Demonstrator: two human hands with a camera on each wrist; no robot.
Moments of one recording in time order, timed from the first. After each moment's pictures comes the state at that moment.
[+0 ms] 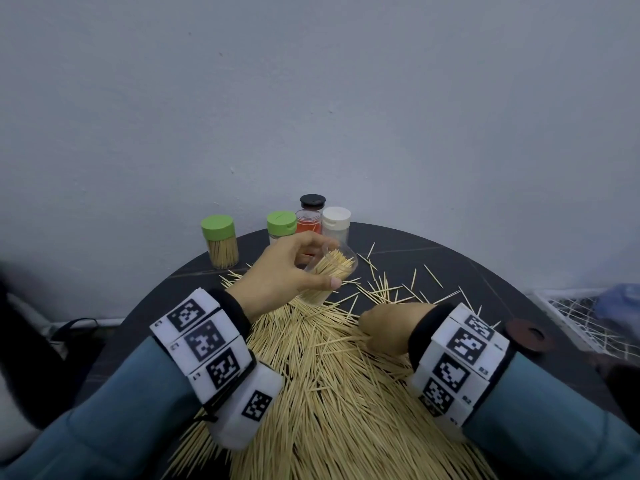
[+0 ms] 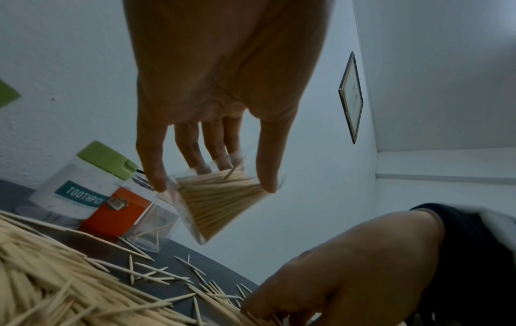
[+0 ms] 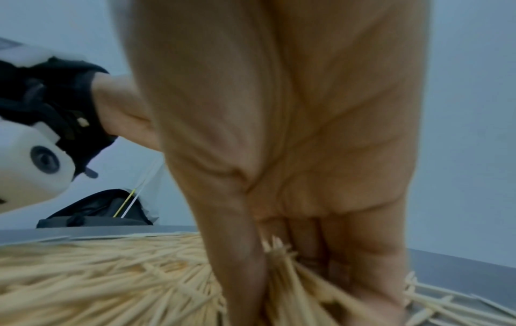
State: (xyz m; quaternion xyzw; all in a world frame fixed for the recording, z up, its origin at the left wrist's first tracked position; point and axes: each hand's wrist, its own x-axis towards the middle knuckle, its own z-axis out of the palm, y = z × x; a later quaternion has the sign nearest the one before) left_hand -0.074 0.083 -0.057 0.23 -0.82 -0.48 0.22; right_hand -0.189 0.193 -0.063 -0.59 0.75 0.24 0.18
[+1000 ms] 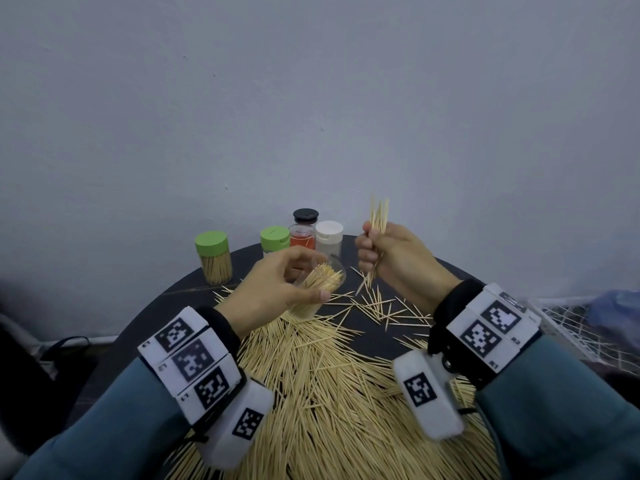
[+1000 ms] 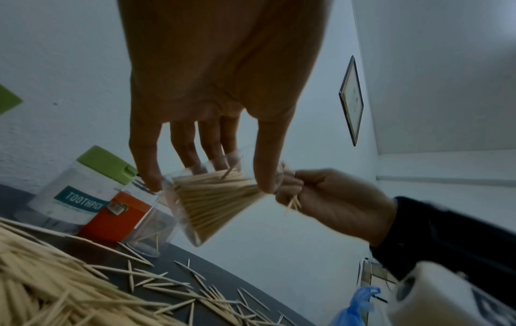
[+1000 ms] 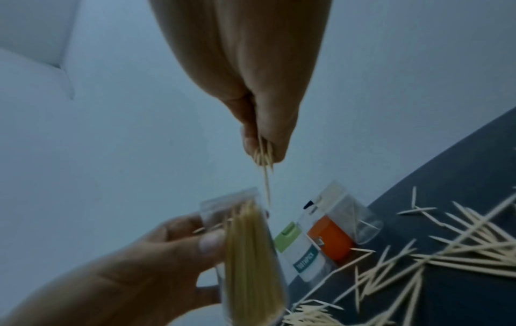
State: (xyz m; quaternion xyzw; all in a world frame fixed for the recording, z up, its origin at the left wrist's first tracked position) left_hand -0.072 0.083 -0.055 0.23 -0.81 -0.48 0.23; right_hand -0.224 0.177 -0.032 -0.34 0.49 -0.69 0.41
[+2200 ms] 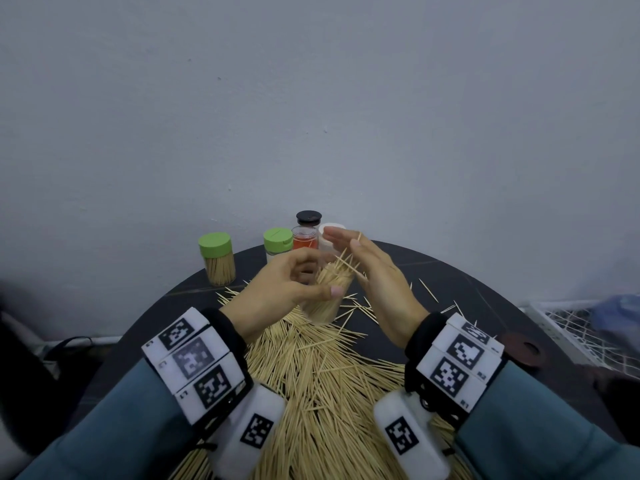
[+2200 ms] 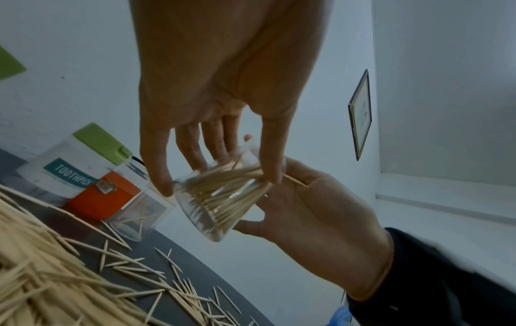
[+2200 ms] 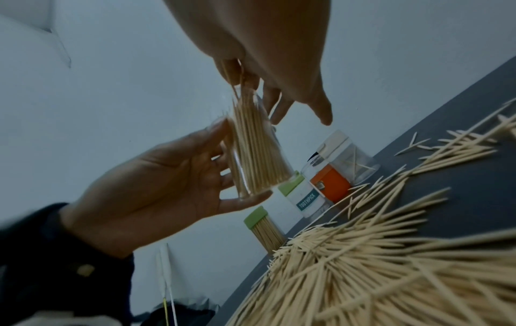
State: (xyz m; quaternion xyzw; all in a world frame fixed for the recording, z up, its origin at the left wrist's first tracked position) left_hand -0.075 0.093 -0.051 0.19 -0.75 -0.58 0.24; right_hand -0.192 0.181 -0.052 -0.44 0.52 -0.66 0.32
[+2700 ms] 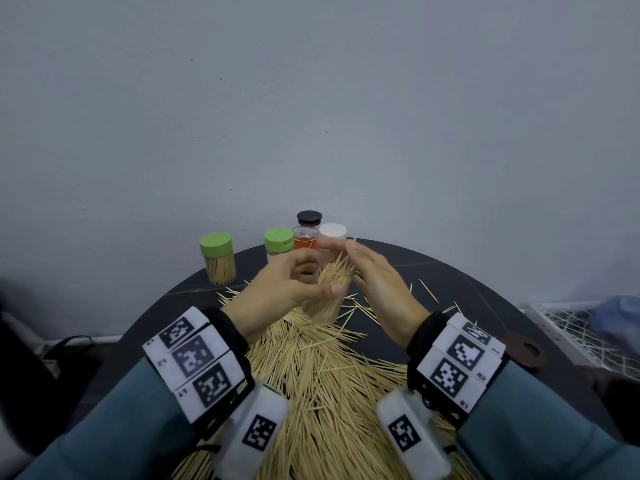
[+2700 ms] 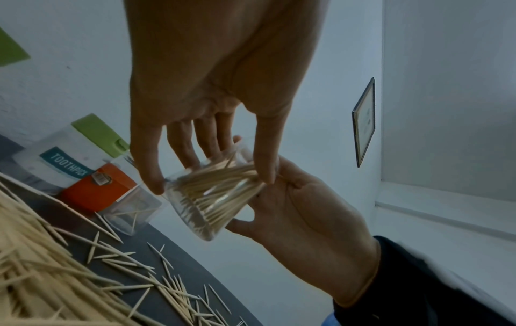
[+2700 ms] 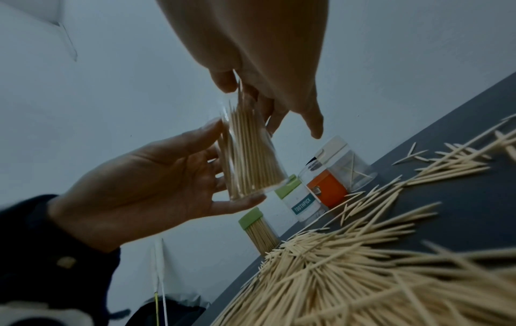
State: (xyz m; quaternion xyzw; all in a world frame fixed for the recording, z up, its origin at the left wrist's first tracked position) left_hand -0.075 0.091 -0.054 0.22 -0.73 -0.60 0.24; right_hand -0.195 0.181 -0.057 -0.47 0.55 -0.62 0.31
